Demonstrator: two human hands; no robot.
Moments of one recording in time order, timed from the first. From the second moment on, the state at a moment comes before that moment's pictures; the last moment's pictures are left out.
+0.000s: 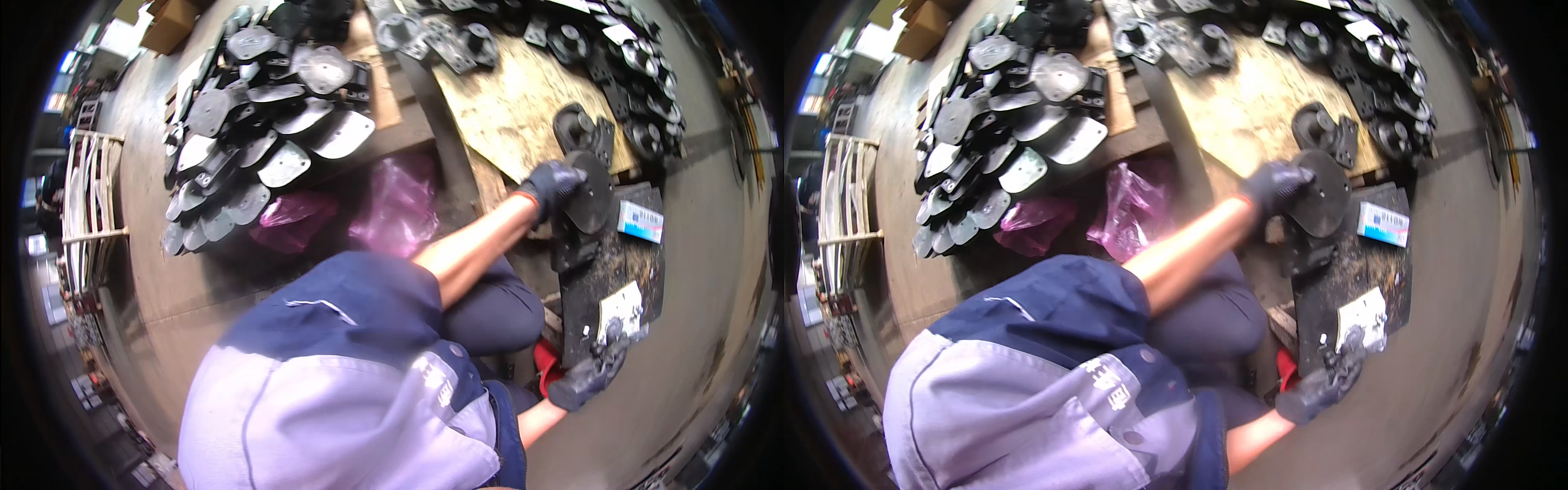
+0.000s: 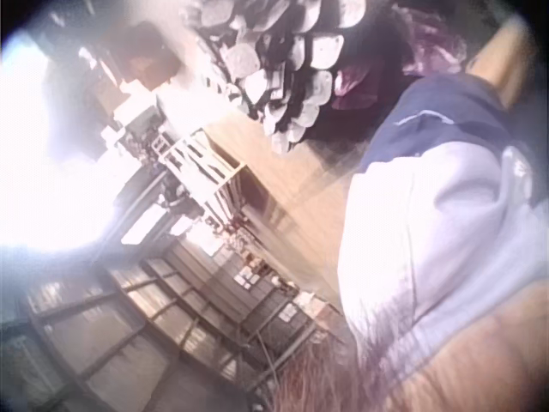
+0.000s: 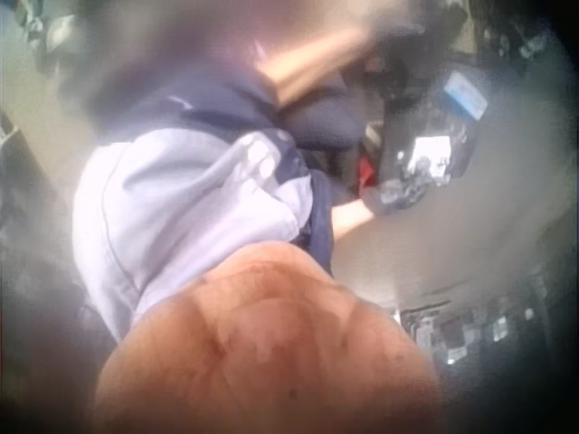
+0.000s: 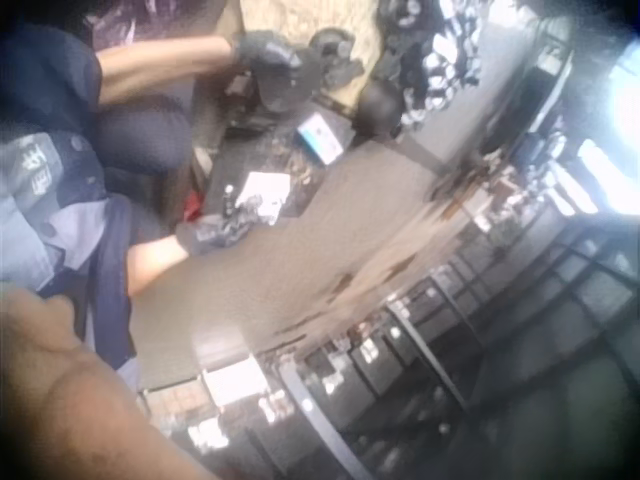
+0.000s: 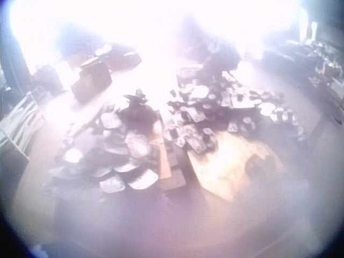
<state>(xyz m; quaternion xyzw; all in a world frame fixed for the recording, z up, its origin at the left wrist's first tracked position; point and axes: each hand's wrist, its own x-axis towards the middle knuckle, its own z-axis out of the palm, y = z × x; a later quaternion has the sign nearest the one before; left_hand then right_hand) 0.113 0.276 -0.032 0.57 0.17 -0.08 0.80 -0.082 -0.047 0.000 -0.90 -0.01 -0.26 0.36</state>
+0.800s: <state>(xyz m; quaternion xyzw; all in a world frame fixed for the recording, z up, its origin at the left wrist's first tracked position) -0.233 0.913 0.062 0.44 0.57 0.47 0.51 -0.067 0.032 0.015 -0.92 0.05 -0.16 0.35</state>
